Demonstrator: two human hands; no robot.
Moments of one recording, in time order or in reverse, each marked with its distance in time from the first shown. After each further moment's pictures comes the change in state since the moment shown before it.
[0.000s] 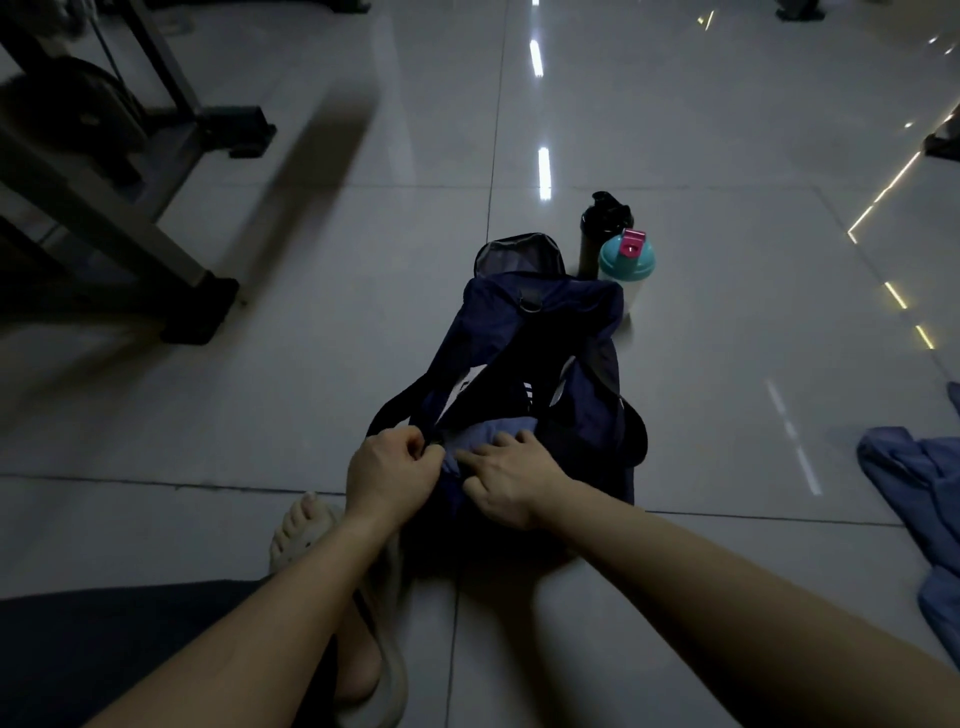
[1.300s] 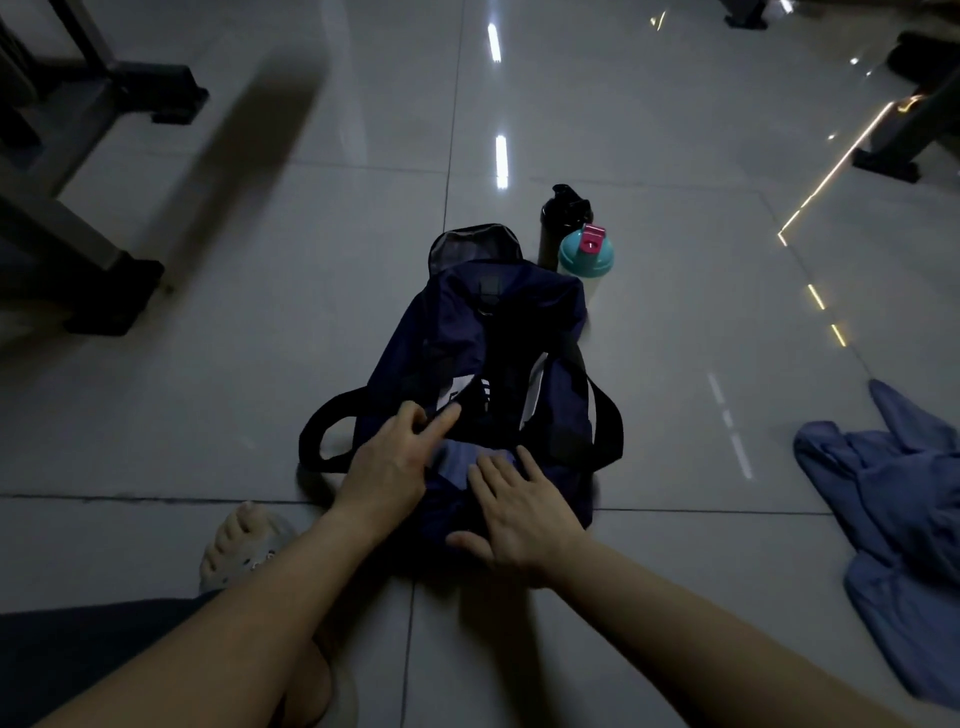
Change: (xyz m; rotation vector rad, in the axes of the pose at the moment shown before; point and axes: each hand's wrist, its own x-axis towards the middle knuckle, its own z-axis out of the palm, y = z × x) left_hand 0.026 -0.003 0.053 0.360 -0.117 0.553; right_hand -0.056 0.018 0.028 -0.097 -0.076 0.104
